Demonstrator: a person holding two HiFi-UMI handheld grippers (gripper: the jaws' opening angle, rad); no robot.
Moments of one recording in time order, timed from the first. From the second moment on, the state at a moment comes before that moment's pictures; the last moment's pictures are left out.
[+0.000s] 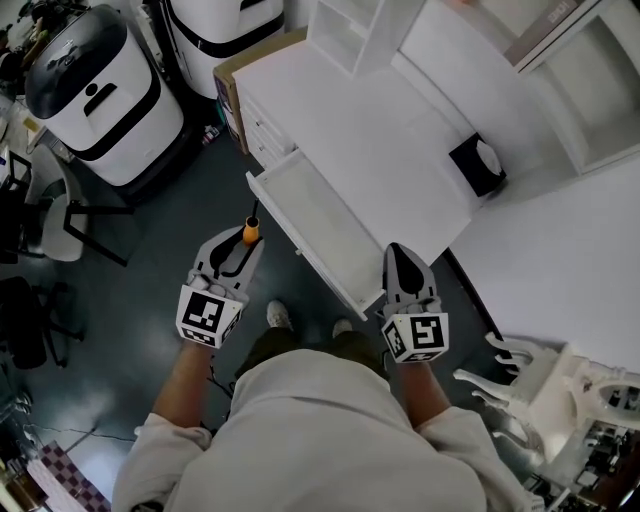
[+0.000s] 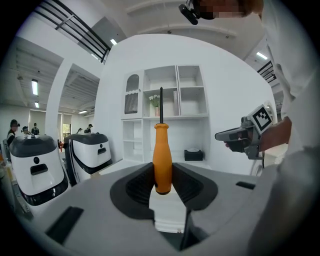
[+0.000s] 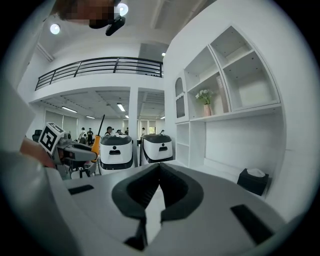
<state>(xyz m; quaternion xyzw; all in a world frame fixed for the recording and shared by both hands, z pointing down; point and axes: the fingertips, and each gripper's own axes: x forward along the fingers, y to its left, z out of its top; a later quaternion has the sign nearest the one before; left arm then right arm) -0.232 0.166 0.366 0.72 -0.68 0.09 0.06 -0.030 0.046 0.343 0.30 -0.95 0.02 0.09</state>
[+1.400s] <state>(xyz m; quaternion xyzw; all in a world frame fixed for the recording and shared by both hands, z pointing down) -0.211 -0.029 0.415 0.82 -0.50 0.29 -0.03 0.086 -0.055 0.381 0.44 -0.89 0.07 0.11</state>
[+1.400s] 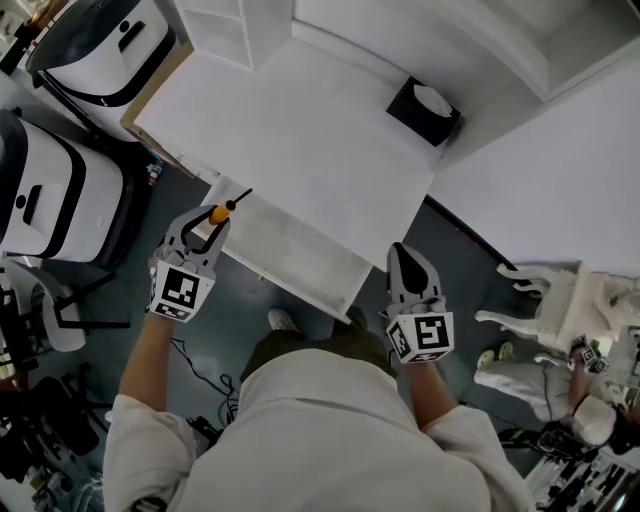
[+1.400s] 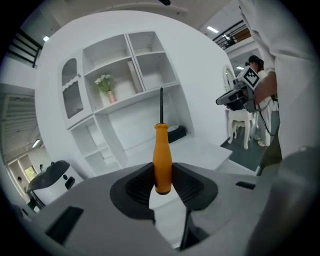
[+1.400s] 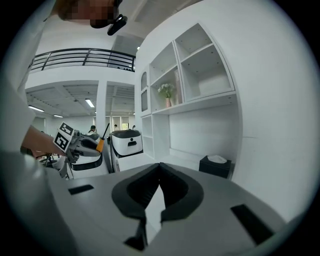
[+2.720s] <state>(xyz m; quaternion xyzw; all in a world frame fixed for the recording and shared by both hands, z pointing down) -0.186 -0.065 0.631 0.80 -0.16 0.56 -0.16 0.171 -0.042 0.428 0.55 -0.81 0.12 0.15</state>
